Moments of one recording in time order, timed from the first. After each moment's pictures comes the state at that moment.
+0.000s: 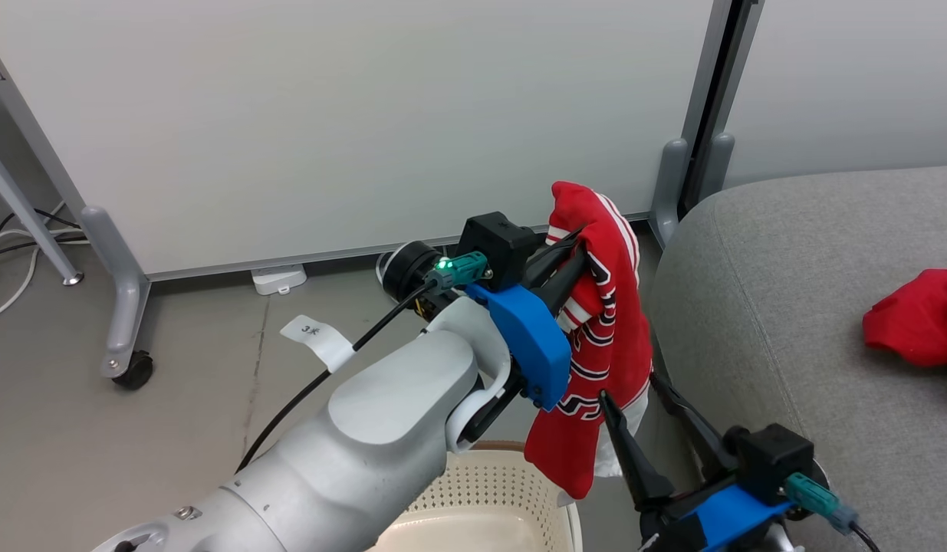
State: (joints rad) left arm -0.90 0.05 -1.18 0.68 -0.95 -0.03 -0.20; right arm -0.02 -0.05 0.23 0.08 0.23 0.13 -0.09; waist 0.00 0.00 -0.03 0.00
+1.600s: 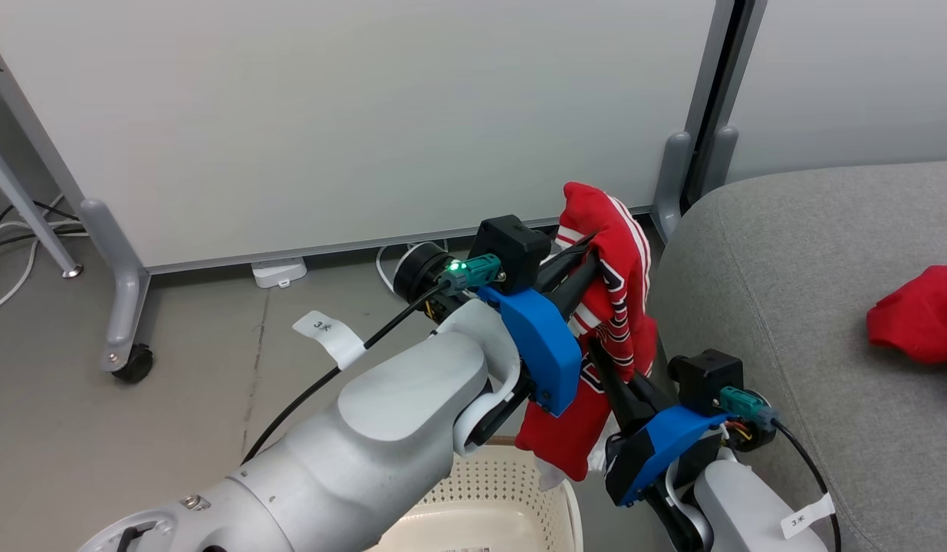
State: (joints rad) left arm -0.94 0.05 -1.28 0.68 -1.04 -0.02 -0.21; right arm -0.42 -0.05 0.38 0.71 0.34 0.13 -0.26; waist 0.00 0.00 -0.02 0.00
